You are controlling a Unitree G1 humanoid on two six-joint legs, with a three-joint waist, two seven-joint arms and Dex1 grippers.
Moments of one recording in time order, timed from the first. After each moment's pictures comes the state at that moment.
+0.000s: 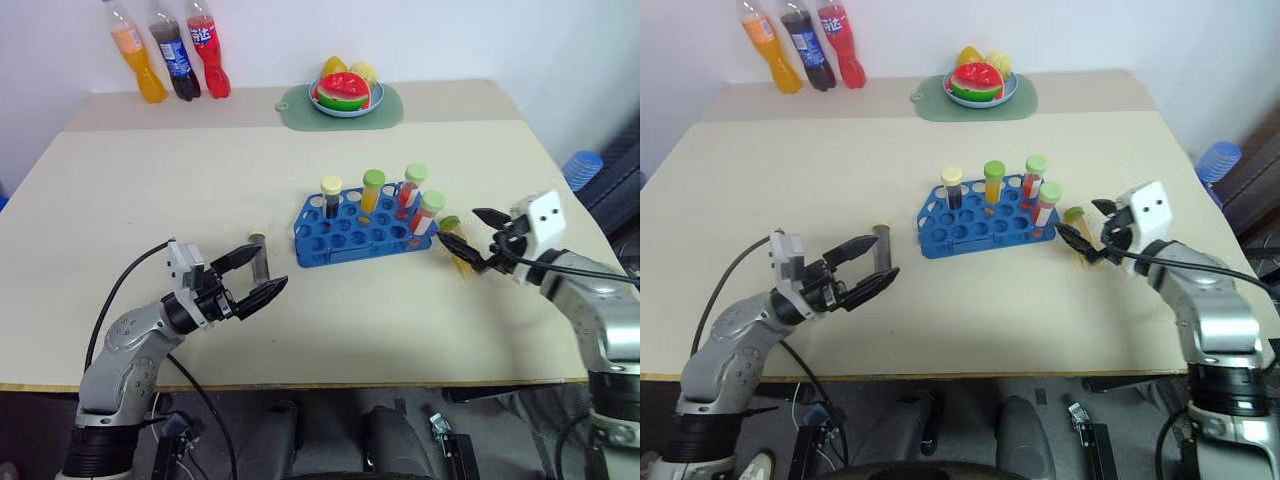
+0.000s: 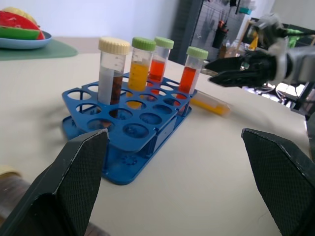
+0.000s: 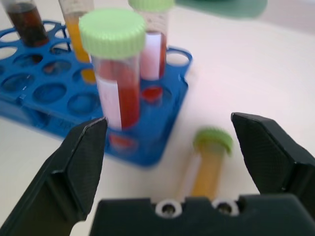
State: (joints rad) left arm -0.04 0.45 0.13 -0.26 -0.64 0.28 -0.91; right arm -0.24 -0.73 -0.27 -0.21 0.43 0.67 0.64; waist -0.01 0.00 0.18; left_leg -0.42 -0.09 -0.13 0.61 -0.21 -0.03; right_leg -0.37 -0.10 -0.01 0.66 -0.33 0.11
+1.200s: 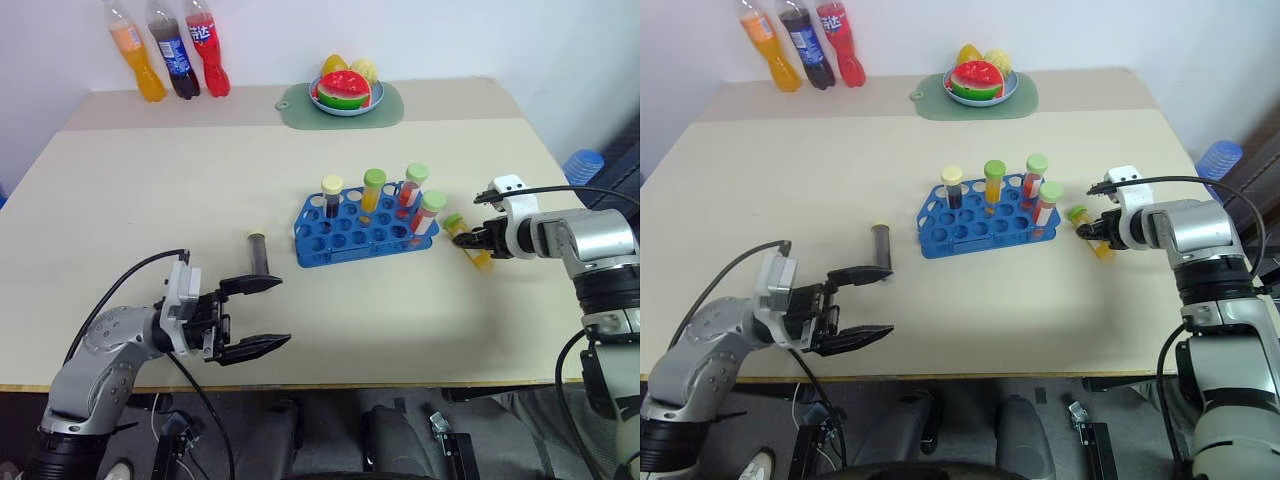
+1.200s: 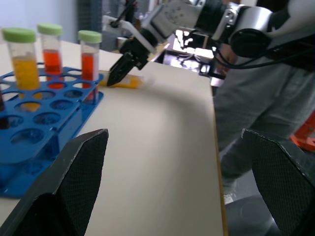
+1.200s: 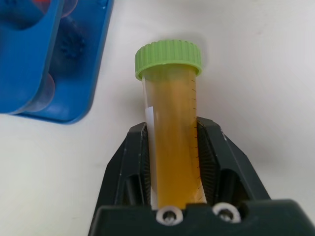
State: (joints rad) left arm -0.02 0.63 0.09 -0.35 -0.71 0.28 -1.22; right arm -0.78 -0.84 0.15 0.39 0.23 1.02 0.76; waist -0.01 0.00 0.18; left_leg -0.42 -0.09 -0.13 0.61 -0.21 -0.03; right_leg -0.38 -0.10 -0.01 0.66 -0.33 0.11
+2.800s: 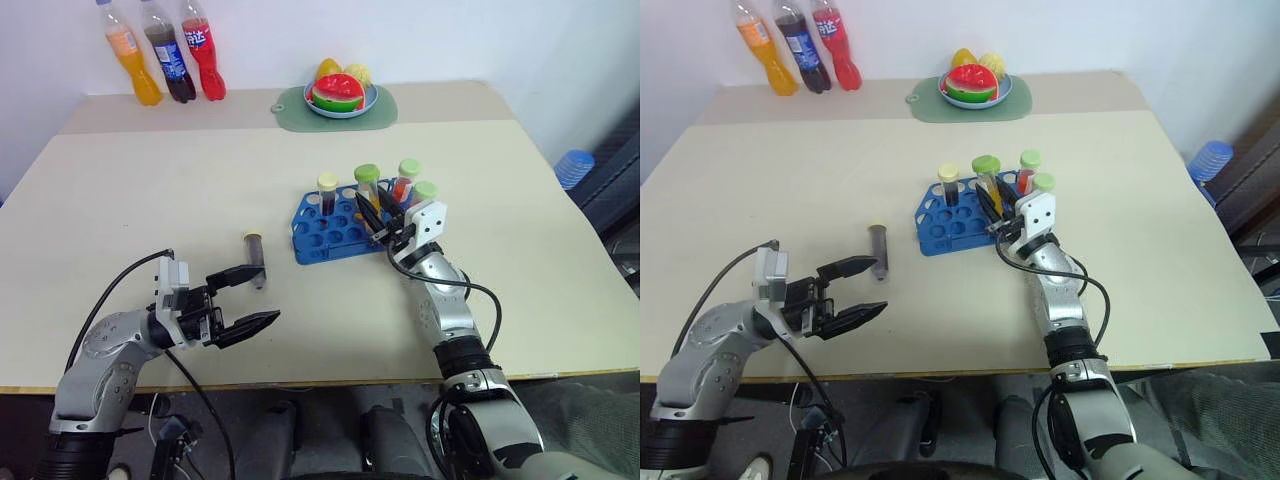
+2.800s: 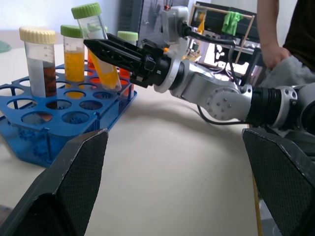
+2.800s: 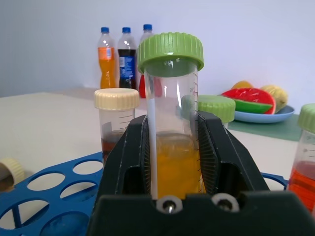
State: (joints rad) left arm 0.01 0.56 0.14 -0.24 -0.69 0.23 -1.15; right arm -0.52 -0.11 -0.02 0.51 0.15 -0.45 0.49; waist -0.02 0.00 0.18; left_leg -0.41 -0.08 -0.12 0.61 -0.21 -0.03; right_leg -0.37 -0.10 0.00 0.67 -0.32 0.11
